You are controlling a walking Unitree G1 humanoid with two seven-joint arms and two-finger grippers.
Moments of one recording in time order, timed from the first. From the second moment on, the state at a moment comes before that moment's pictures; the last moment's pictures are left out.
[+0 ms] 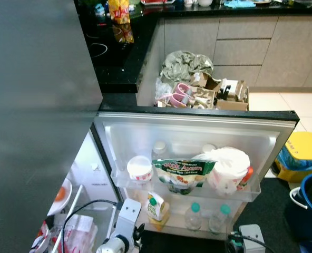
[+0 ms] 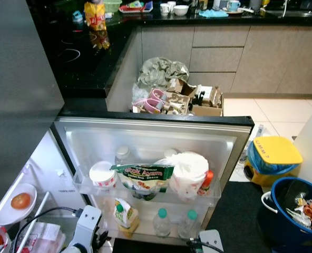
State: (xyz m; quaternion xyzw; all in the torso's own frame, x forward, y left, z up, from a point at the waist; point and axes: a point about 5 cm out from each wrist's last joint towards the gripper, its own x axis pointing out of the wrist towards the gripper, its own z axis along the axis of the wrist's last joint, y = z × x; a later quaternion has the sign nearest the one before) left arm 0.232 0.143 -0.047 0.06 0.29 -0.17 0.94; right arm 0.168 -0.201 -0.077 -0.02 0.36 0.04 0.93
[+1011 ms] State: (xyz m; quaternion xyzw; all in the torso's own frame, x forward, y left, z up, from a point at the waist) left arm 0.218 0.160 -0.053 0.06 0.30 -0.17 0.94; right arm 0.197 -0.123 -0.054 0.16 0.37 0.36 0.84
